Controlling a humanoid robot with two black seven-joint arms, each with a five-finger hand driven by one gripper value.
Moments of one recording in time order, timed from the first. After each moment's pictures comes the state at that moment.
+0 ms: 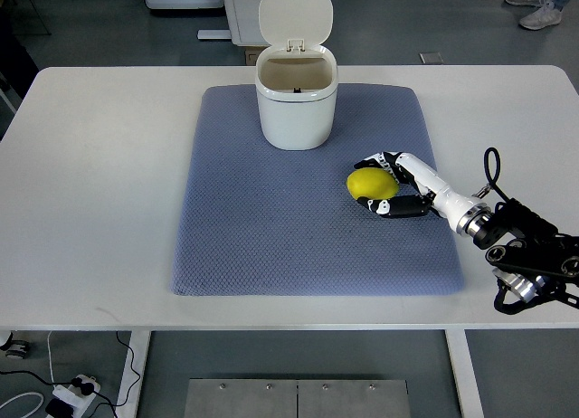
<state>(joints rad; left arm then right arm) -0.01 0.00 -0.10 -0.24 0.00 0.20 -0.13 1.02 -0.46 -0.25 1.15 -0.41 -0.37 0.52</state>
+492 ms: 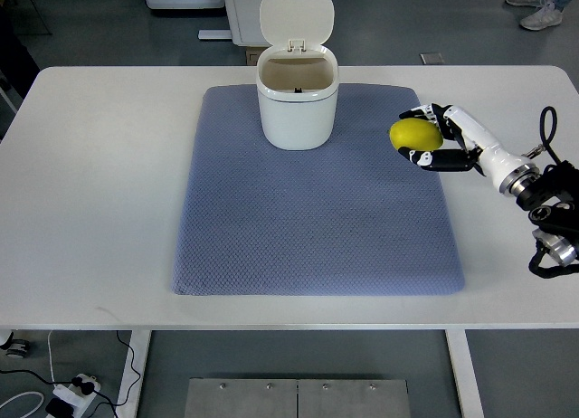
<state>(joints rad) -0.01 0.00 -0.10 -0.24 0.00 0.20 -0.13 1.11 -0.59 -0.20 1.15 -0.33 -0.36 0.52</state>
